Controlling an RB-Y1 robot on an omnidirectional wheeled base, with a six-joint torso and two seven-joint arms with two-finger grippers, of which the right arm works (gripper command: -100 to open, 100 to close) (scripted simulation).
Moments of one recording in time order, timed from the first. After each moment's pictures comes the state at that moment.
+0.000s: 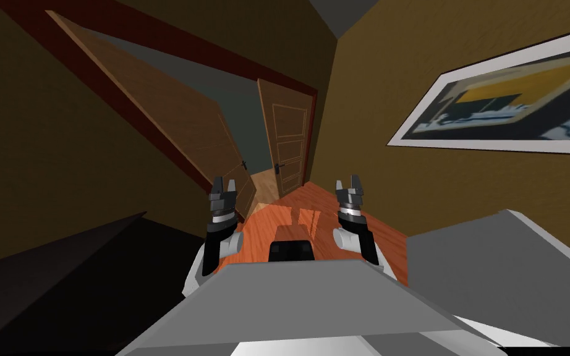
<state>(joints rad) 0.46 0.01 -0.04 -2.18 -0.07 -0.52 0.03</state>
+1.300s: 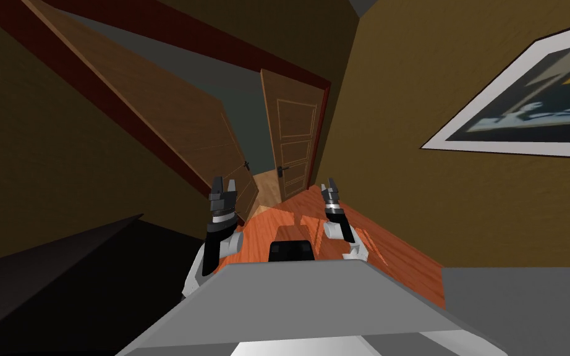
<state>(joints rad) 0.29 -0.04 0.00 -1.90 -0.04 -0.49 0.00</state>
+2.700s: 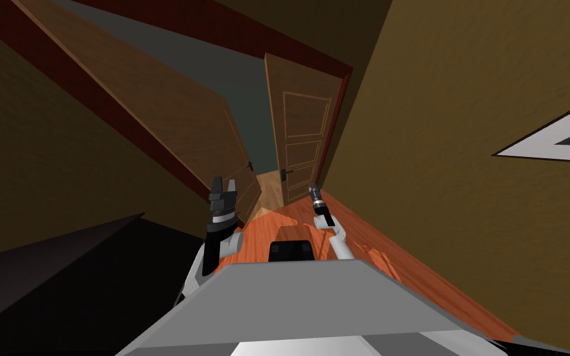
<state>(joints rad) 0.06 -0.06 0.05 -1.53 0.00 -0.43 -0.03</state>
